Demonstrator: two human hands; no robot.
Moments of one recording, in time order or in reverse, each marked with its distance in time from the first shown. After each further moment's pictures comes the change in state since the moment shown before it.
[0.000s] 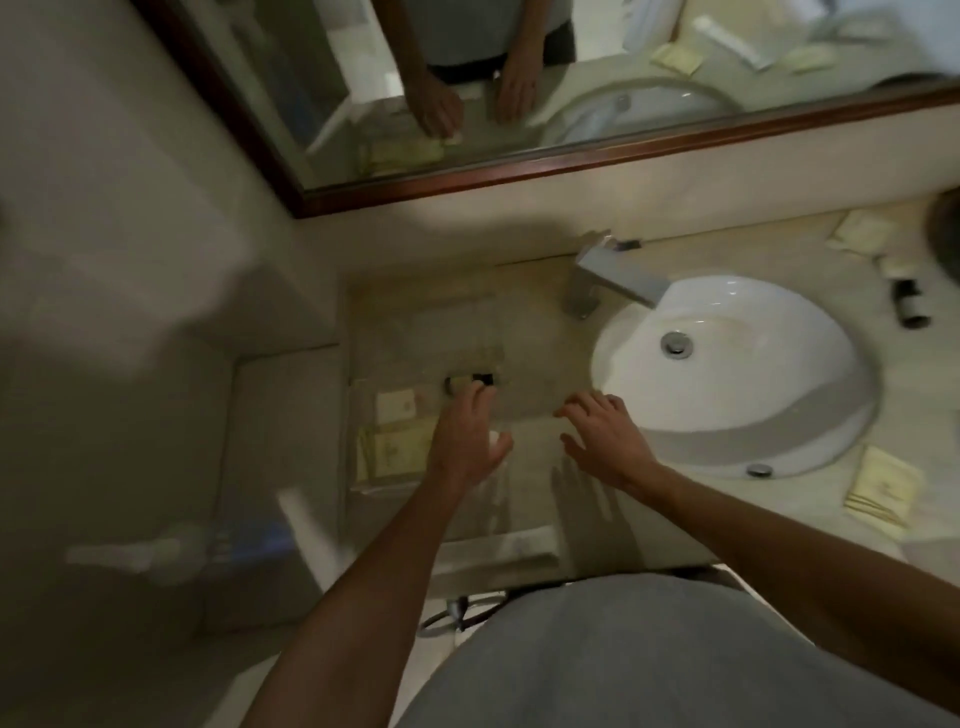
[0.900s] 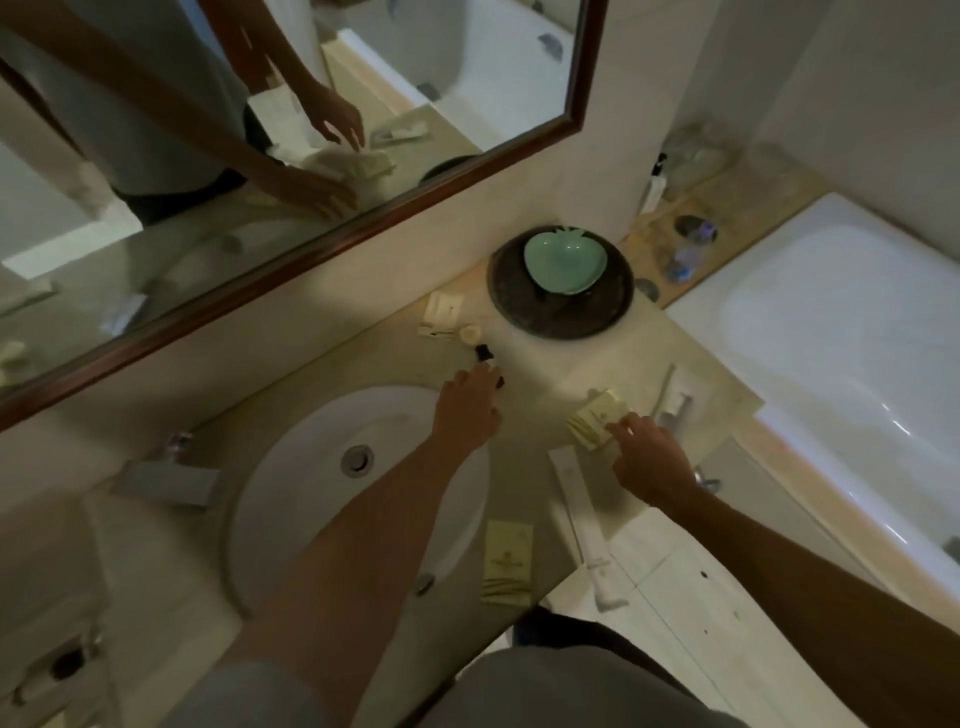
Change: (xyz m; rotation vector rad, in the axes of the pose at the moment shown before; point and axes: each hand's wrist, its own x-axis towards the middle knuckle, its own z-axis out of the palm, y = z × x) left_hand 0.255 0.516 0.175 0.165 -0.240 0.529; right_hand -0.297 0.468 -0.114 -0.059 -0.019 0.789
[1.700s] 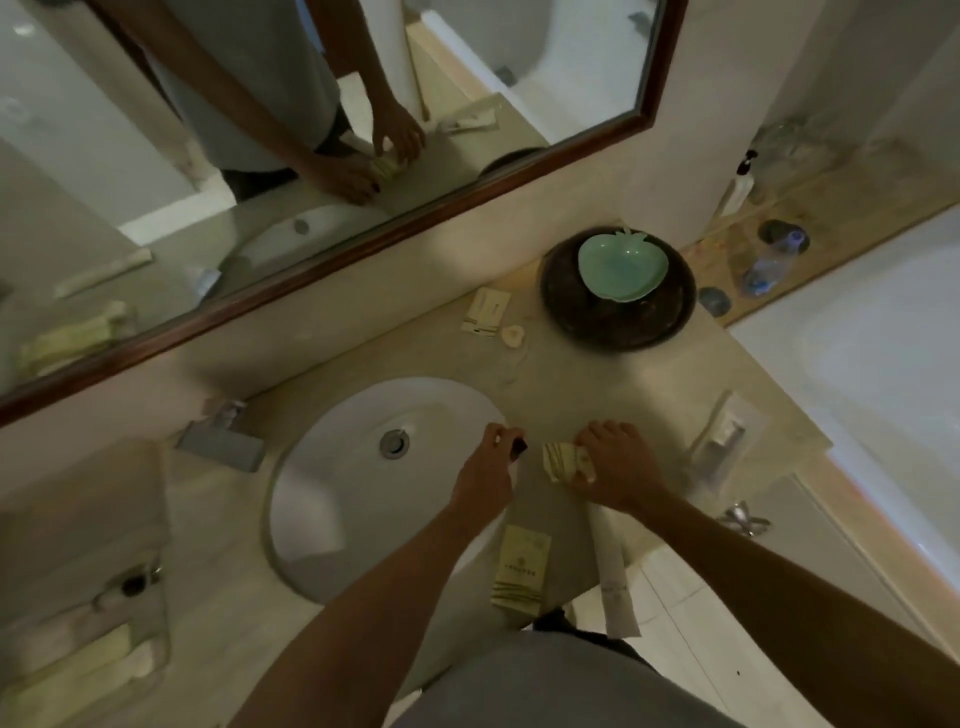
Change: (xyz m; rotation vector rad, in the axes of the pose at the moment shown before) left_hand -0.083 0.019 0.025 -0.395 0.023 -0.159; right_hand 0.049 -0.052 0.002 0.003 -0.011 -0.356
